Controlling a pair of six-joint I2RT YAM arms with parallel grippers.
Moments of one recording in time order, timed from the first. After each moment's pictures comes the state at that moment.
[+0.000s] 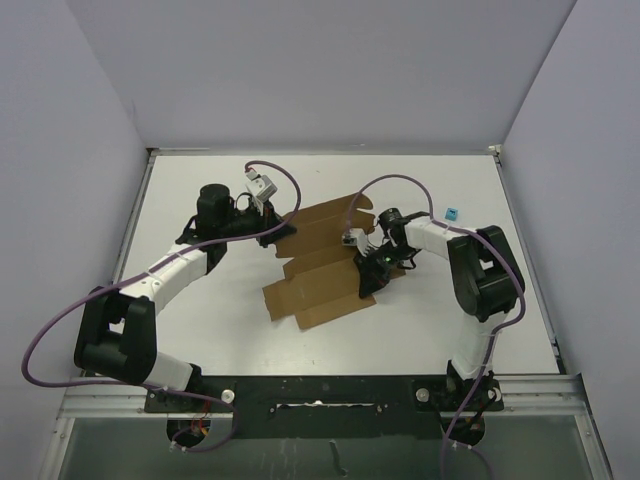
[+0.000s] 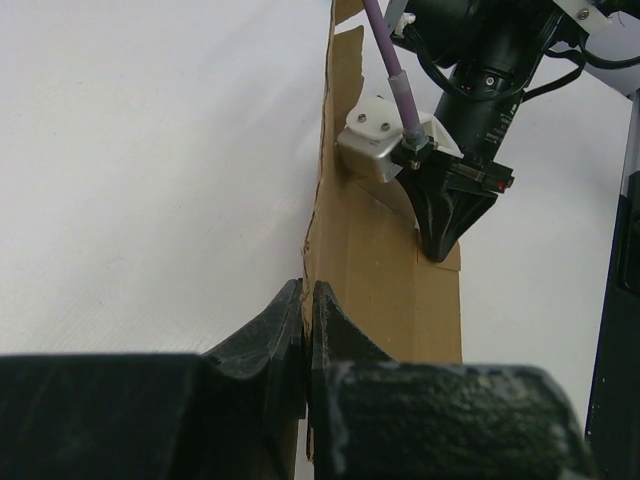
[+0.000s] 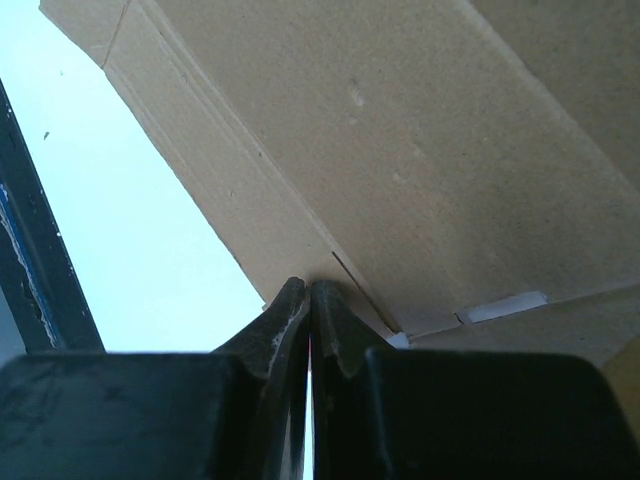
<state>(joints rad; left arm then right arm) -0.31 1.45 0.88 0.22 0.80 -0.05 0.37 1.90 1.14 -0.75 -0.76 -0.64</state>
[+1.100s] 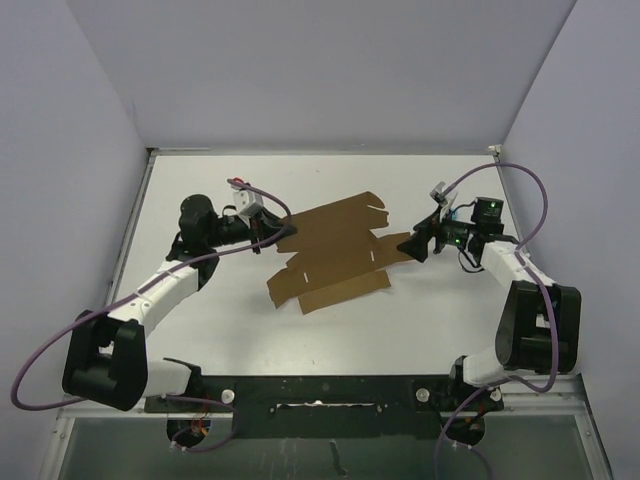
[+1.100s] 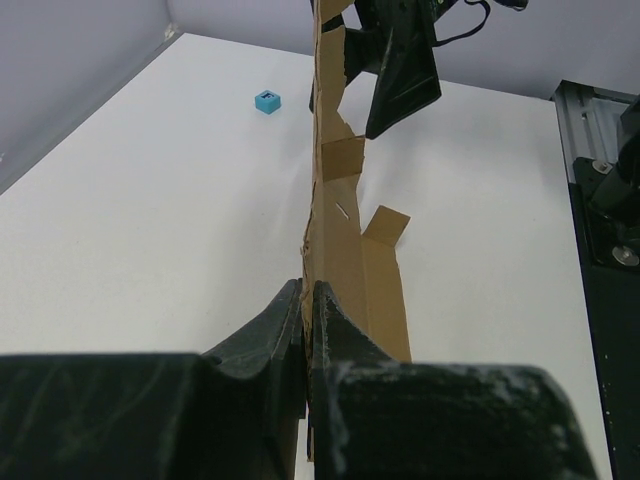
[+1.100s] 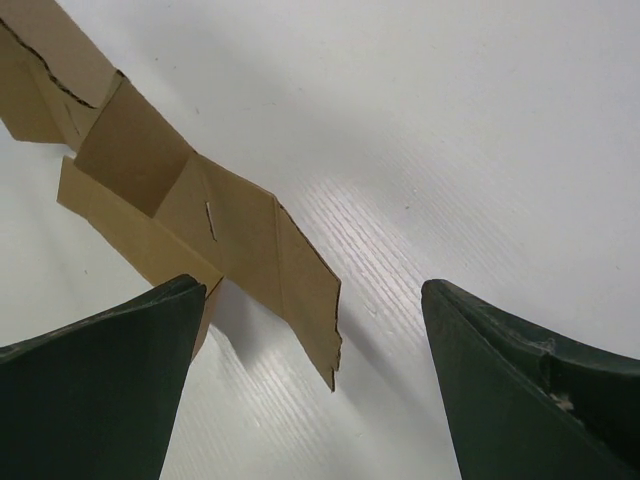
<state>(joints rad) -0.29 1.32 0.76 0.54 1.01 -0.05 -0.13 1.47 0.84 -0.11 -1.01 -0.41</state>
